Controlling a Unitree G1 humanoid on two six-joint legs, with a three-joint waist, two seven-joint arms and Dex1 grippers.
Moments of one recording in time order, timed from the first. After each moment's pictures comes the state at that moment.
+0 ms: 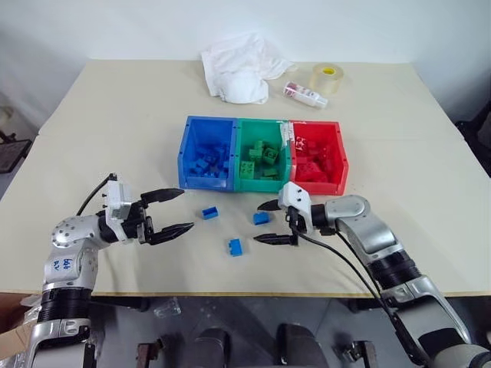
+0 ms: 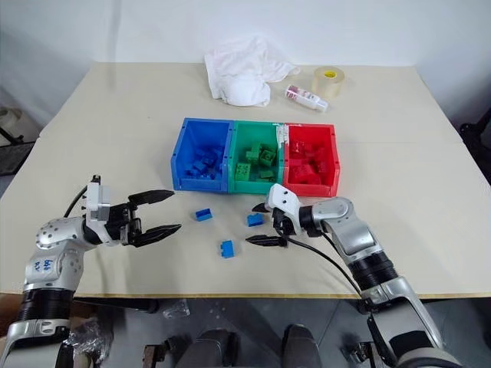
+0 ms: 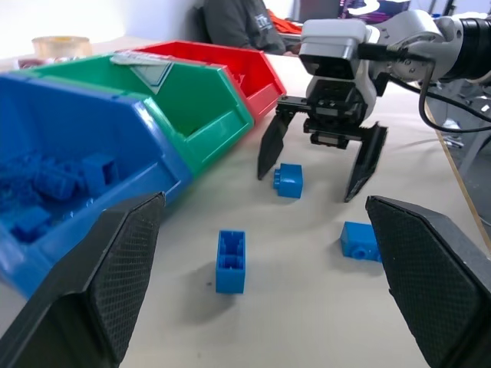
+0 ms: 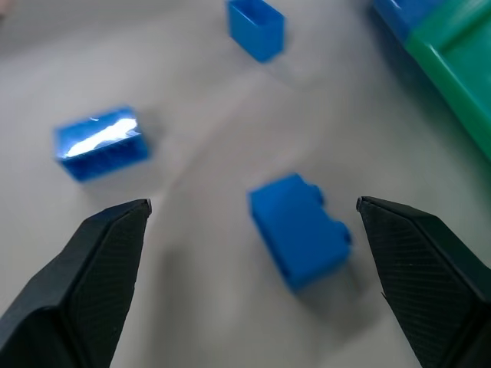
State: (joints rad) left arm -0.32 0.60 0.22 0.22 -0.51 0.03 -1.28; right arm -0.66 -0.45 0.31 0.29 0.16 0.23 1.14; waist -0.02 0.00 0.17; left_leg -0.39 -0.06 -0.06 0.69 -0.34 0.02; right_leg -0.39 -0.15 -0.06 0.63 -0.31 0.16
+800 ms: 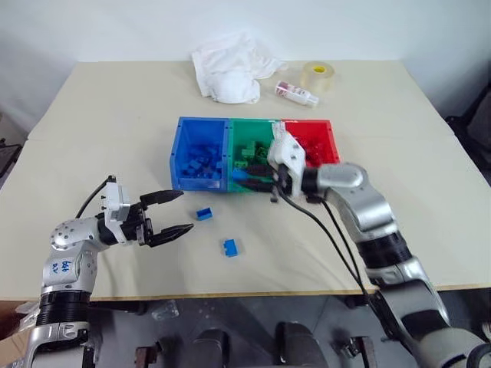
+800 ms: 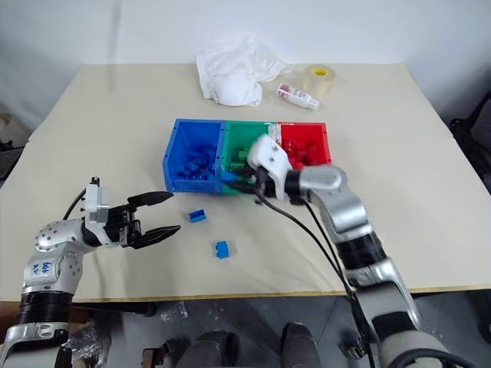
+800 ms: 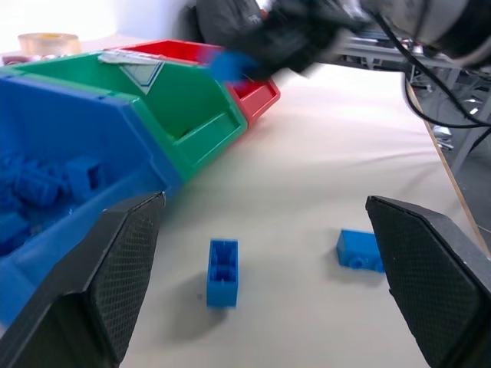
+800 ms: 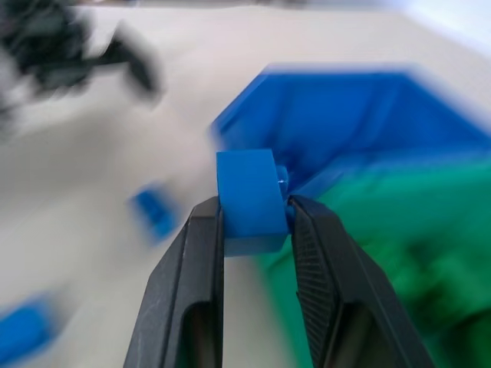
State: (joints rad) left arm -0.33 0.60 0.22 0.22 -0.52 0.04 -1.28; right arm -0.90 -0.29 0.21 0.21 0.19 0.34 0.93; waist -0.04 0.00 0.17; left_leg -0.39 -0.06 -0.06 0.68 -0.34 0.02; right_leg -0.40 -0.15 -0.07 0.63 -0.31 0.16
